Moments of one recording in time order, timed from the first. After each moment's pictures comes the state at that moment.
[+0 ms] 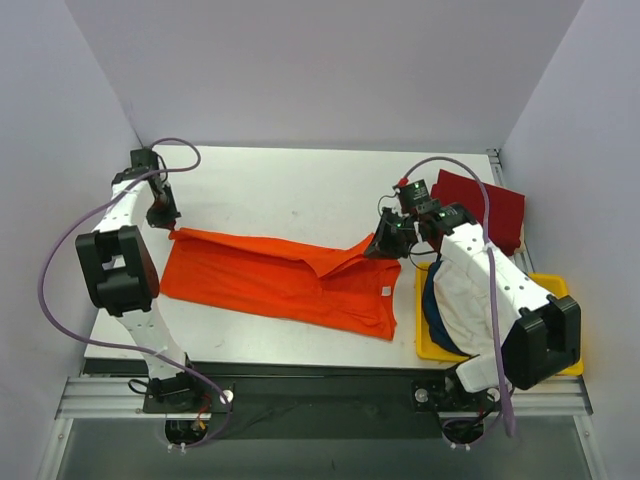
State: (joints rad) left arm 0.18 1.93 1.57 -0.77 -0.09 -0.14; right arm 0.41 1.43 1.19 -0.74 -0.25 0.67
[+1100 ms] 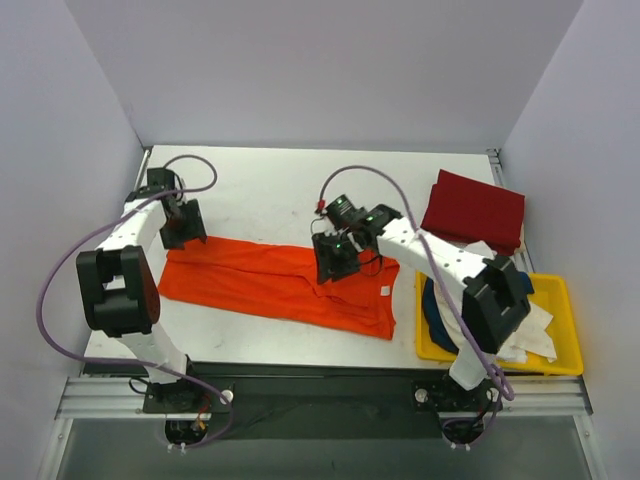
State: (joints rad) left arm 0.10 1.74 1.33 -0.72 0.01 -0.21; right arm 0.72 1.66 1.35 -0.81 -0.19 0.44
